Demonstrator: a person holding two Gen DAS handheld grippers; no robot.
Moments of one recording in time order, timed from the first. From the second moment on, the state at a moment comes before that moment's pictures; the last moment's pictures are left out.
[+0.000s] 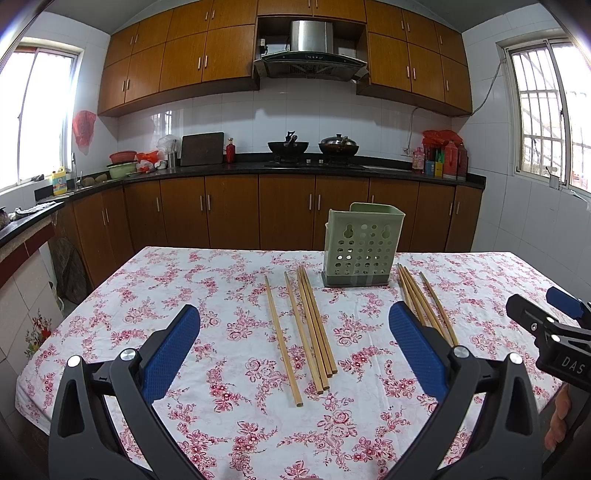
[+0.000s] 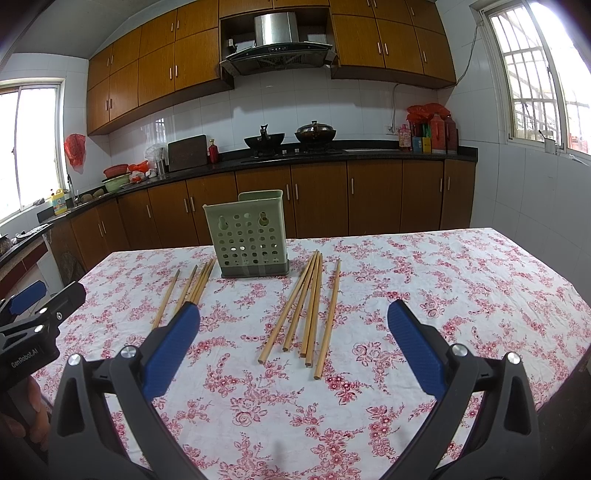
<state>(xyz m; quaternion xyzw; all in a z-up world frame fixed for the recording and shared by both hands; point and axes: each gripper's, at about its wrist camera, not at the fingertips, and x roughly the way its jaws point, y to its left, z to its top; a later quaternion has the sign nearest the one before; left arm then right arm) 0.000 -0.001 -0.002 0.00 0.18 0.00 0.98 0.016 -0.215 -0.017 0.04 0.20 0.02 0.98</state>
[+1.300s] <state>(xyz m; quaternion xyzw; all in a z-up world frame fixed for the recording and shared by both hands) 0.121 0.039 -0.075 -0.06 0.43 0.02 0.90 0.172 -0.266 -0.111 0.09 0.44 -0.06 0.89</state>
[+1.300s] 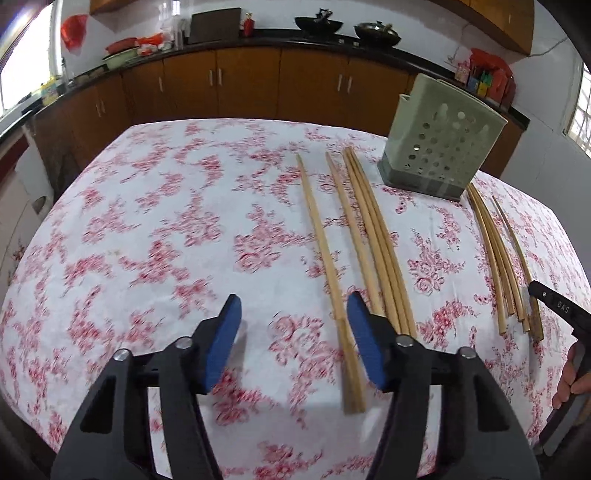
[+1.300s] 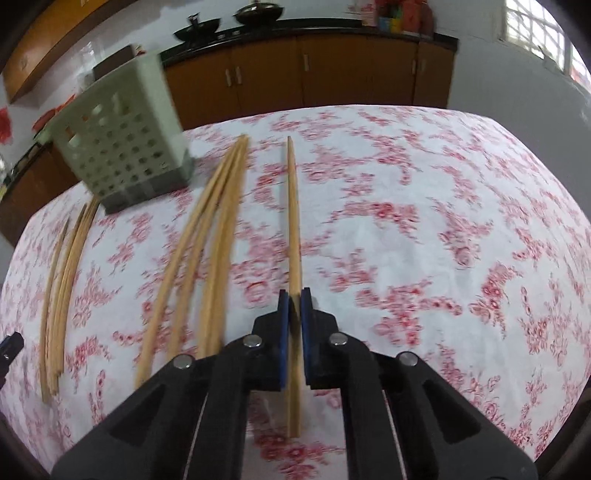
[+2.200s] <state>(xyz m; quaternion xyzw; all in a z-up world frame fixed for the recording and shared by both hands) 0.181 0.053 -0.094 -0.01 0.43 0.00 0.90 0.206 -0.274 -0.112 0.07 0.42 -0.05 0.90</state>
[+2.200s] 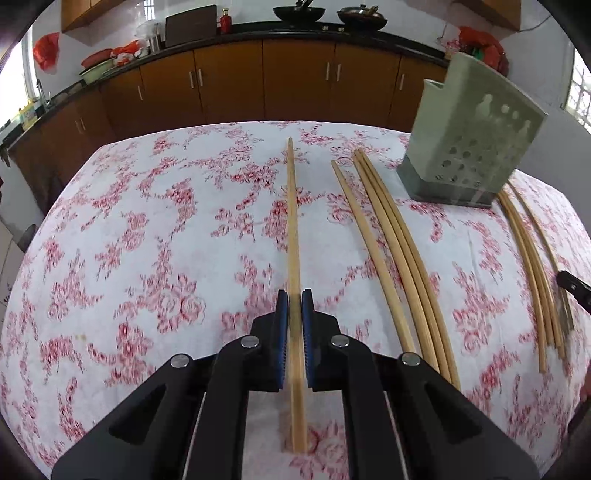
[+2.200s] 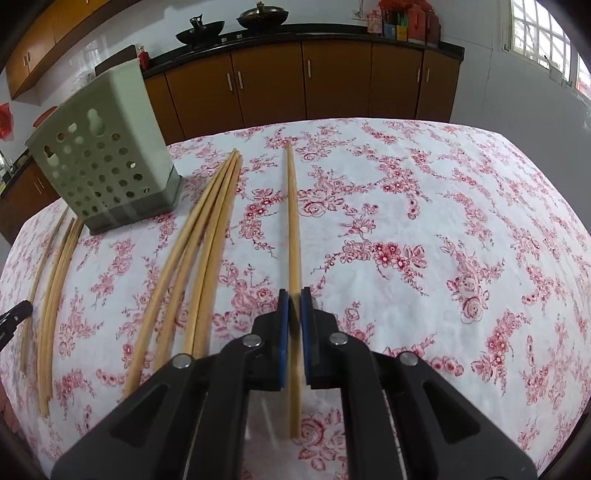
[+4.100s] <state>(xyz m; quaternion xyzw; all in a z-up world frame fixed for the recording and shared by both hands) 0.140 0.064 0.048 -0.05 0.25 -0.02 0.97 0.162 -0.286 0.009 0.09 0.25 -0.02 0.96</state>
